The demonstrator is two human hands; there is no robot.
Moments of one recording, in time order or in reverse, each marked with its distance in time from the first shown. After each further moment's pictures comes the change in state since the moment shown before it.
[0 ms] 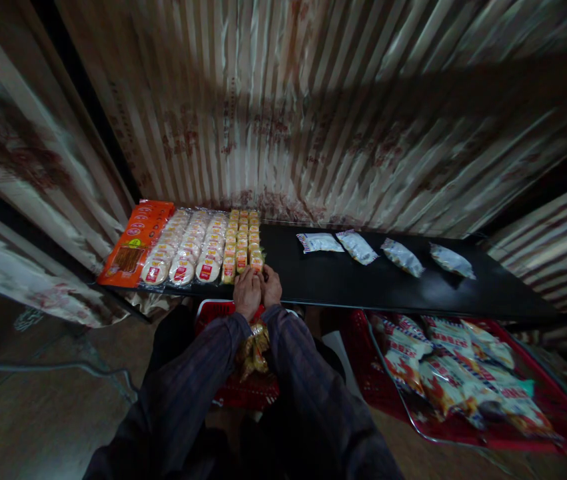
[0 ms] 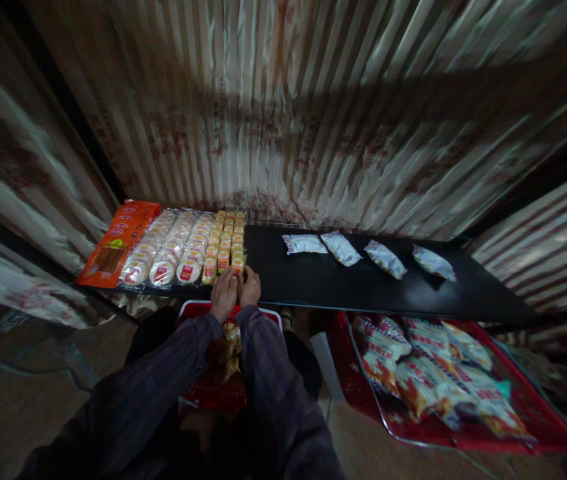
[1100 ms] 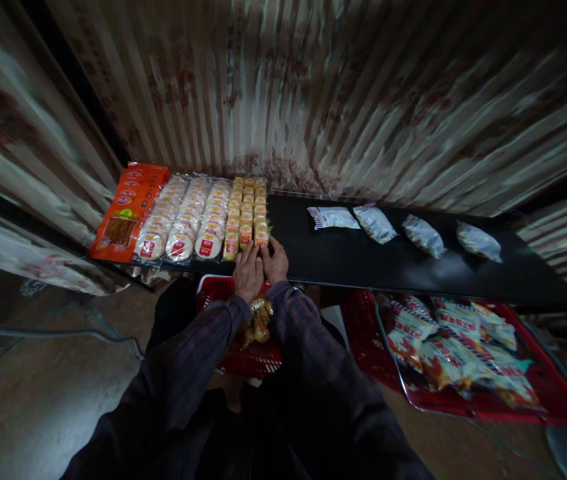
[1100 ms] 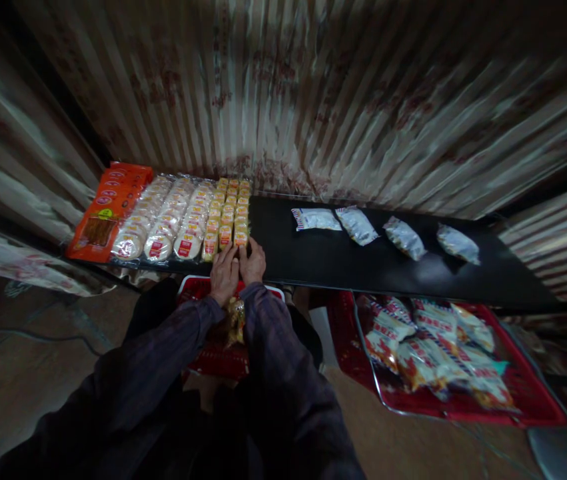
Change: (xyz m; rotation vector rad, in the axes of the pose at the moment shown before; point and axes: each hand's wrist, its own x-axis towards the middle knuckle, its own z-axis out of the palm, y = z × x) left_hand -0.010 -0.023 0.003 0.058 0.053 0.175; right_hand 0.007 0.002 0.008 -0.024 0.056 -0.152
